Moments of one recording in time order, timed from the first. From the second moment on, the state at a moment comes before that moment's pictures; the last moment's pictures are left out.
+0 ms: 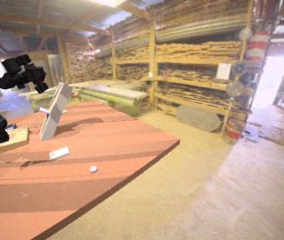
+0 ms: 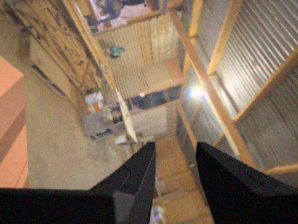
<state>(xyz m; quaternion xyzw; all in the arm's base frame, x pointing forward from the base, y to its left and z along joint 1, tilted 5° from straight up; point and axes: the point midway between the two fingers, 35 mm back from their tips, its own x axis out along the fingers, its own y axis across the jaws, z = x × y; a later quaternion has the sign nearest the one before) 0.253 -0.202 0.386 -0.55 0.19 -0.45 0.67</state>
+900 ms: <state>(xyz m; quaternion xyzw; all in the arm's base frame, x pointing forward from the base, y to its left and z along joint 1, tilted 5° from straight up) 0.268 -0.030 0.273 -0.72 0.23 0.14 0.64</state>
